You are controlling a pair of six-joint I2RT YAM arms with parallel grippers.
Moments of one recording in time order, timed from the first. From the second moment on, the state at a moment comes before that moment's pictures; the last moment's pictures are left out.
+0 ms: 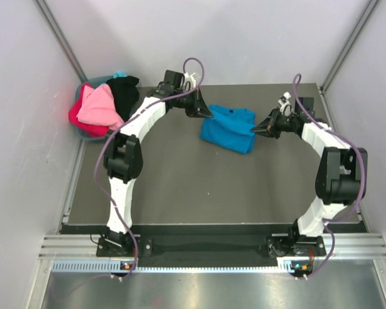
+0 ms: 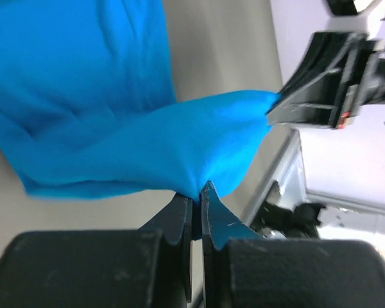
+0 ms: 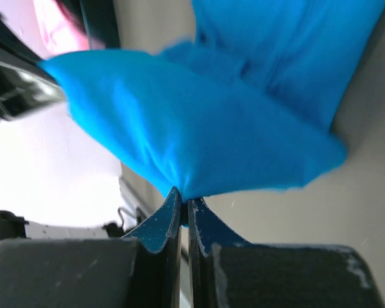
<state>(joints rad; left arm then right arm) -0.37 2.16 1.99 -0.54 0.80 -0.52 -0.03 1.70 1.17 -0.29 -0.87 0.61</state>
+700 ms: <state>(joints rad) -0.37 2.56 2.38 -0.33 0.68 -0.45 -0.06 2.15 1.60 -0.16 -0.85 0.61</state>
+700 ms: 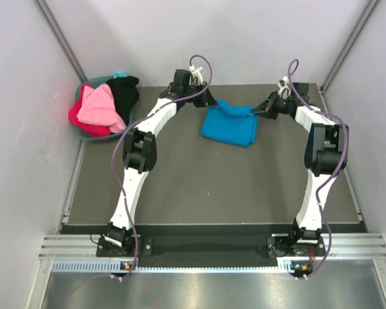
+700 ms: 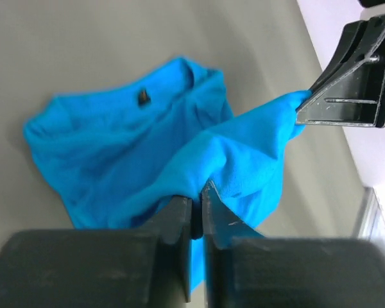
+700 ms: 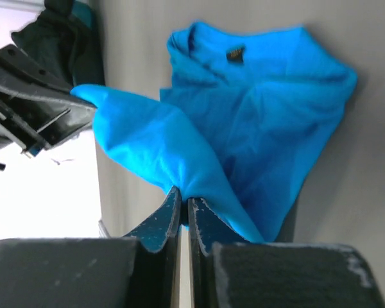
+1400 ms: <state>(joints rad) -0.32 2.40 2.23 -0.39 0.58 -0.30 -0.16 2.08 1.59 -0.31 -0.81 0.39</state>
